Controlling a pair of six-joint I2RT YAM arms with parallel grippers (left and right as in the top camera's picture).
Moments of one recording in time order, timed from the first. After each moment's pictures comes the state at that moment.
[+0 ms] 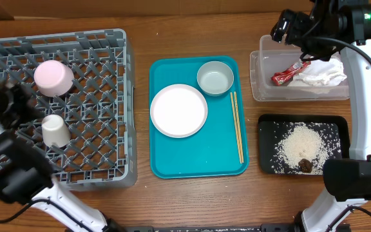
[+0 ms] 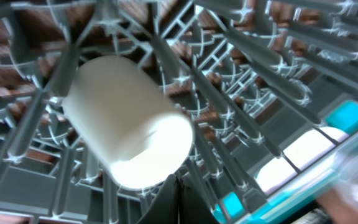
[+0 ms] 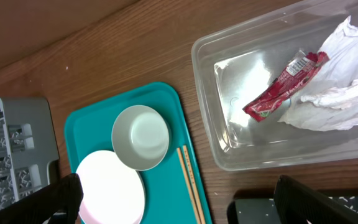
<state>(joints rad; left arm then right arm) 0.65 2.11 2.05 -1.63 0.30 -0.16 0.04 1.89 2.19 -1.33 -0.18 0.38</state>
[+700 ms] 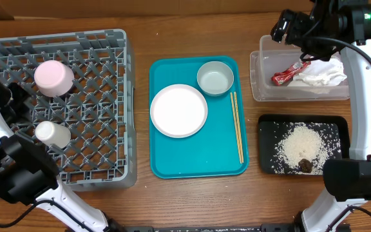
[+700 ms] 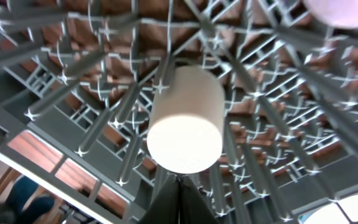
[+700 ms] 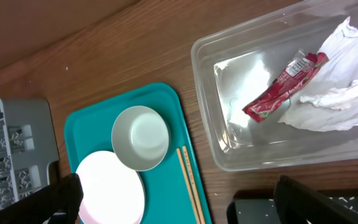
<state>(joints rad) 0.61 2.08 2.13 -1.69 -0.01 -0.34 0.04 1.89 2.19 -1.33 -0.18 0.38</state>
